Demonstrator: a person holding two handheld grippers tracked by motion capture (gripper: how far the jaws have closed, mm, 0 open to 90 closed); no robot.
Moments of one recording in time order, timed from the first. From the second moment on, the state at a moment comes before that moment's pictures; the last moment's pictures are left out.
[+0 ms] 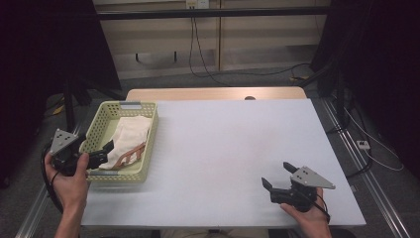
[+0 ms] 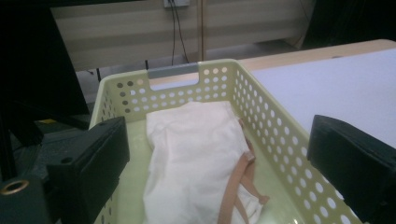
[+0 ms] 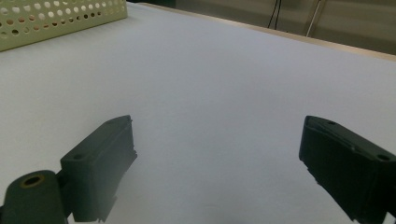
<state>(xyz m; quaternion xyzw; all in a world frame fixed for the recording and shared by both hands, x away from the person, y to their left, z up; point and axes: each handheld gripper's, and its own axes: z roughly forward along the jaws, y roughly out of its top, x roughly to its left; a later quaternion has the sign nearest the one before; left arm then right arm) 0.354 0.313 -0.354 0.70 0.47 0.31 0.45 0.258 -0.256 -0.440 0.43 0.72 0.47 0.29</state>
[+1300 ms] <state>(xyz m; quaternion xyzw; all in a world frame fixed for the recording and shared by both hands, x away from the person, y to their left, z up) 0.352 0.233 -0.348 0.76 0.39 0.24 0.45 0.257 -0.254 -0.440 0.42 0.72 0.47 0.28</state>
